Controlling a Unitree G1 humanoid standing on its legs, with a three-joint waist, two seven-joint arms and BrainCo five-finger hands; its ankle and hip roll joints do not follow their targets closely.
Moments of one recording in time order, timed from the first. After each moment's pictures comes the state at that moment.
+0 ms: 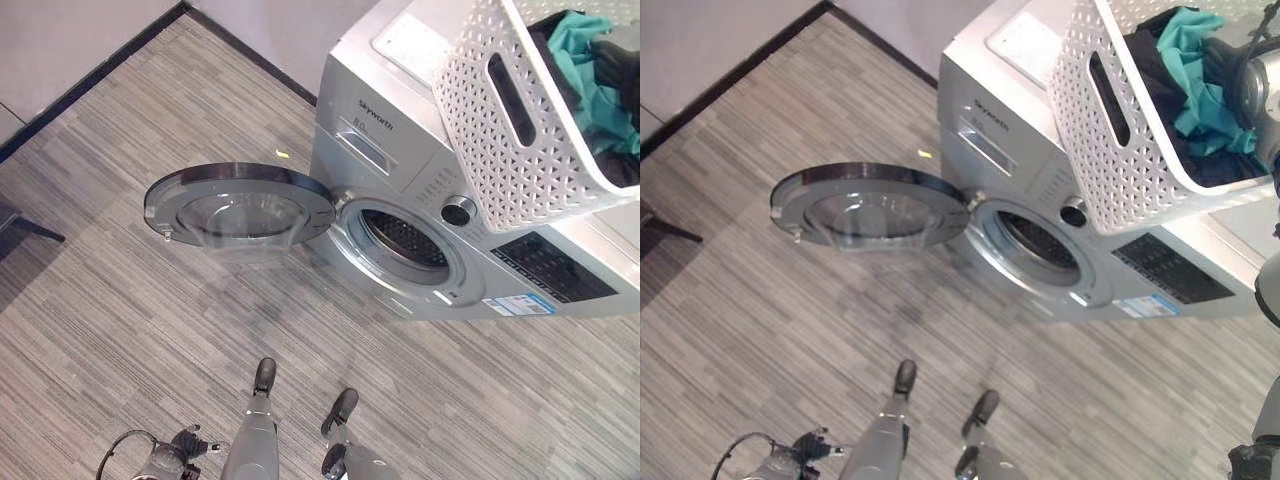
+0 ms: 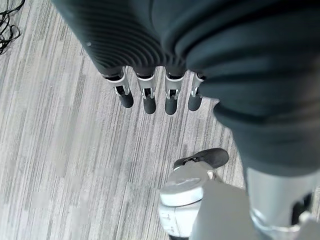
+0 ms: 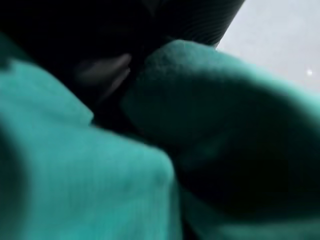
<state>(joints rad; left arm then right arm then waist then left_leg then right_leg) -0.17 0.37 -0.31 1.38 -0.04 -0.08 0.03 -1.68 -1.05 1.27 1.08 -0.46 -0.05 0.06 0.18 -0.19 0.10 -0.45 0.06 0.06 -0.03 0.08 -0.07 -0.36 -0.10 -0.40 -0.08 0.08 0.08</state>
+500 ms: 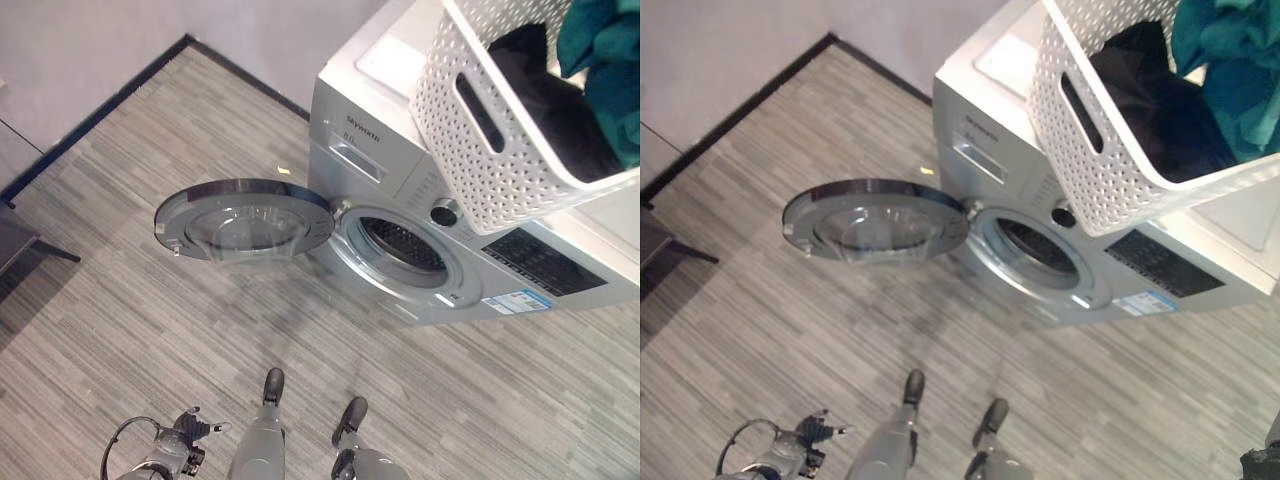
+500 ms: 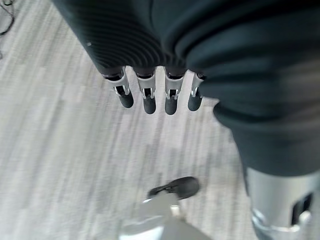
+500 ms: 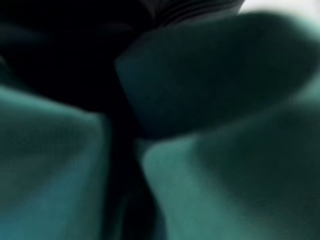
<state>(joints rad) -0.21 0.34 -0.28 1.37 -0.03 -0.08 0.07 -1.65 -1.08 0.67 1.14 -0.06 -0.02 -0.21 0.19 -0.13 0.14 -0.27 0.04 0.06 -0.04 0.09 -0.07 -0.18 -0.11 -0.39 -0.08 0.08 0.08</state>
